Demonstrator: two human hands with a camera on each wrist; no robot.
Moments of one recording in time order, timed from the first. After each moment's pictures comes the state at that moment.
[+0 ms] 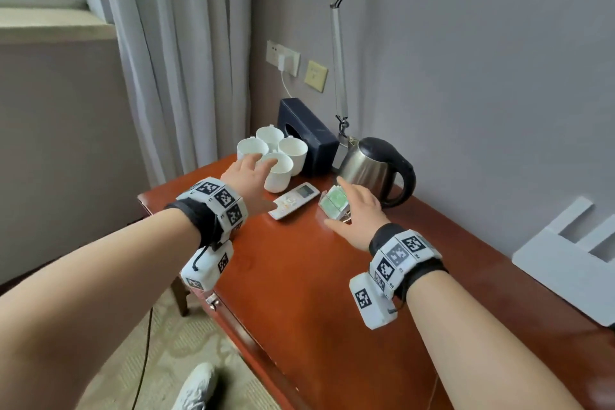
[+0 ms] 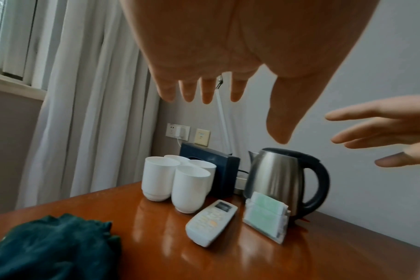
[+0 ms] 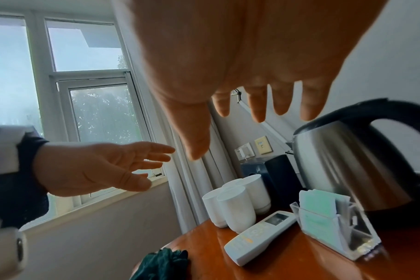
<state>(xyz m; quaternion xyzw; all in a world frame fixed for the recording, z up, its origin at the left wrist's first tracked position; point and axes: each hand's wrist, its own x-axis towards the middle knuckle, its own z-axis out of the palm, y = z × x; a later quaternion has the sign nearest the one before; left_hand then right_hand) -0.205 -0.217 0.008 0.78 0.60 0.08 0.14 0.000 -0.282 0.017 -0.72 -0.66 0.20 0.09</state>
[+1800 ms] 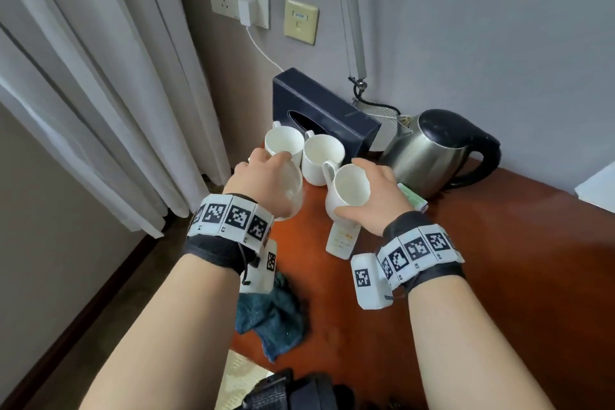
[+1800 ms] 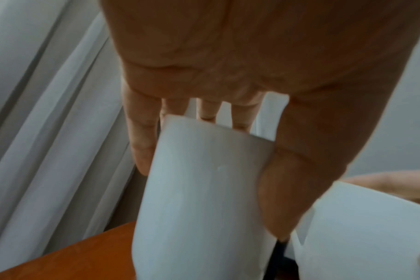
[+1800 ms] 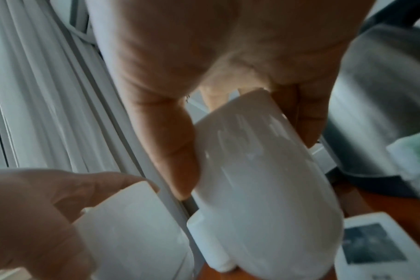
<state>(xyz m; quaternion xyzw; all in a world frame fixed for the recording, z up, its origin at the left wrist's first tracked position) -0.261 -0.003 -0.007 0.82 0.52 -0.05 0.23 -0.102 -0.097 -0.017 -0.83 -0.46 0.27 0.20</state>
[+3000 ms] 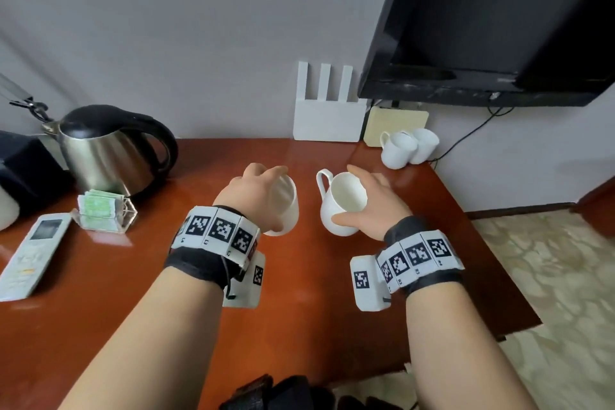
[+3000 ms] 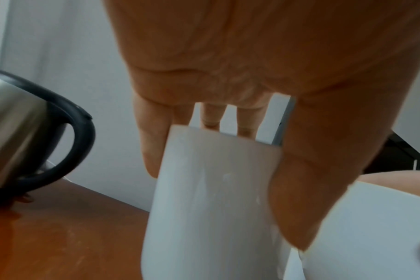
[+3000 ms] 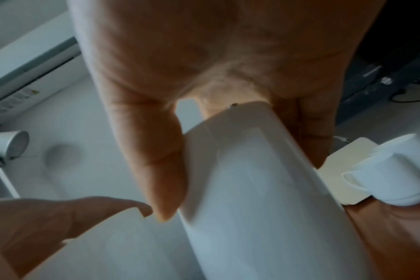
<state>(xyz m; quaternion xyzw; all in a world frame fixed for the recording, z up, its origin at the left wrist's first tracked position) 0.063 -0.334 0.017 0.95 0.22 -0.06 0.21 0.160 -0.516 0.025 -0.93 -0.24 0.17 0.24</state>
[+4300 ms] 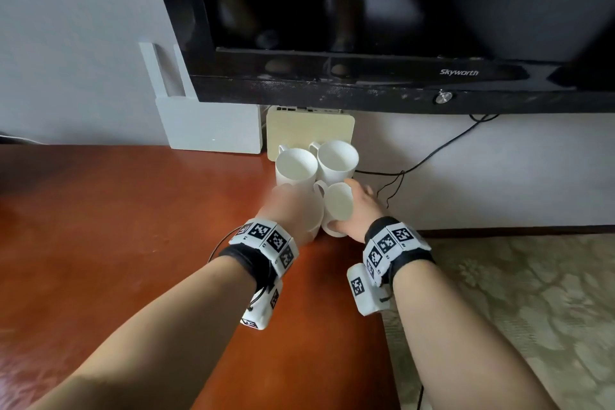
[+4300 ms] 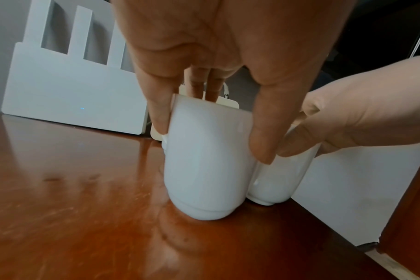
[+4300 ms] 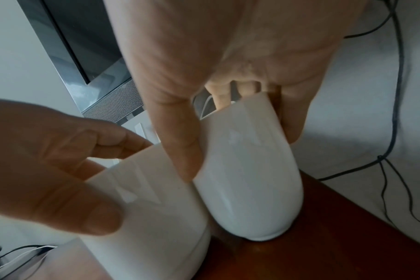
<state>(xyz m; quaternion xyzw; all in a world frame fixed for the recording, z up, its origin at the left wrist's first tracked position) 0.445 -0.572 -0.063 0.93 0.27 -0.15 0.18 0.543 -0.681 -0.079 -0.91 -0.25 0.25 0.20</state>
